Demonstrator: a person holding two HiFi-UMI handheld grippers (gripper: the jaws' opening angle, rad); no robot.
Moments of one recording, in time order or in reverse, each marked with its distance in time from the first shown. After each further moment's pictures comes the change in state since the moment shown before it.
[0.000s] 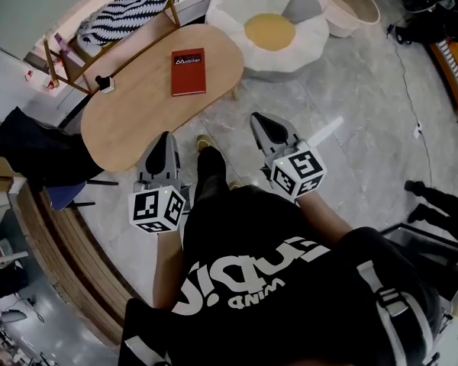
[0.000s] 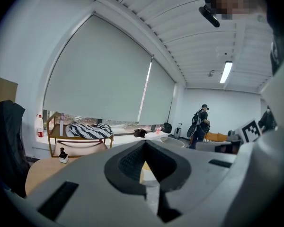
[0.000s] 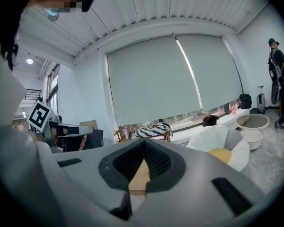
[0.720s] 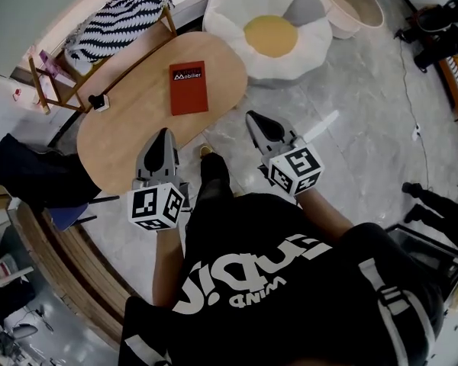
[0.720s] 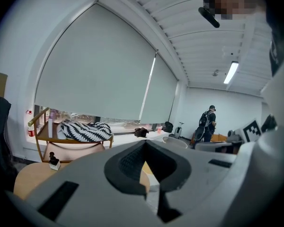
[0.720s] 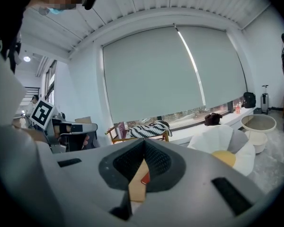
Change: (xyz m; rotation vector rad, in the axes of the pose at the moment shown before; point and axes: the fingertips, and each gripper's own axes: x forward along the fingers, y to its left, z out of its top) left arm 0.128 0.071 0.024 -0.030 0.031 -0.021; right arm 0.129 -0.053 0.020 -0.005 0.060 0.002
